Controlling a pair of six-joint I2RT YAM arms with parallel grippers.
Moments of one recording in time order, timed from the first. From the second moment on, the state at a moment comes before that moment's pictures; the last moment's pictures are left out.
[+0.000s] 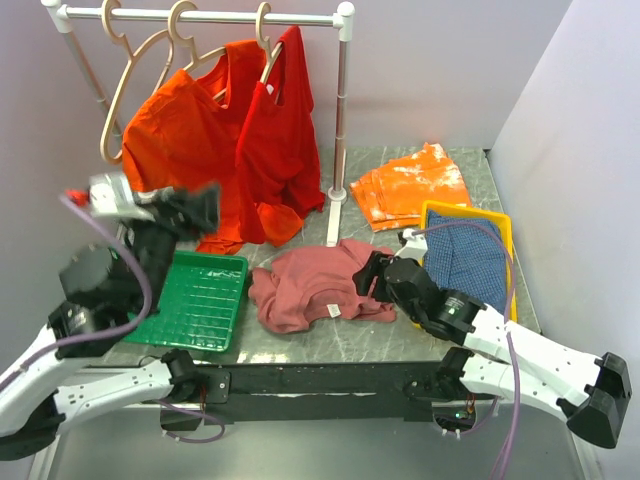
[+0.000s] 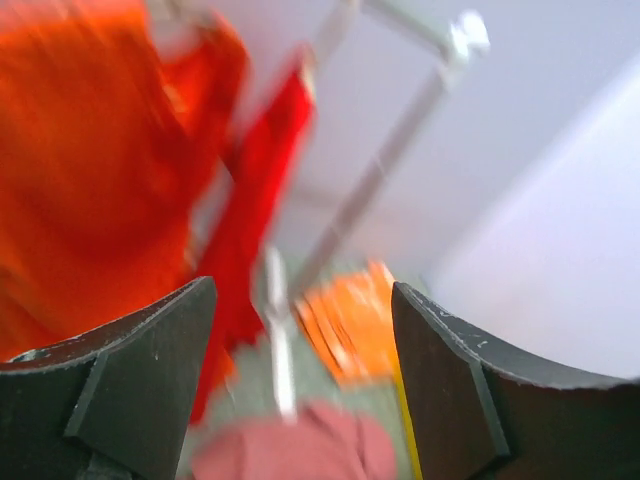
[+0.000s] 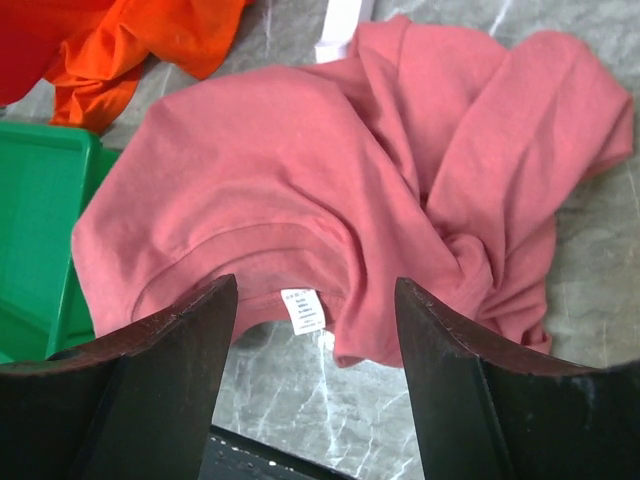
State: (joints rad) left arm -1.01 0.66 1.17 -0.26 -0.79 -0.34; right arm 0.91 0.82 0.62 -0.40 0.44 0.83
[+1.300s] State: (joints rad) left arm 0.21 1.59 2.12 -0.70 -0.02 -0.25; right arm 0.91 1.01 0.67 -0.30 0.26 0.71
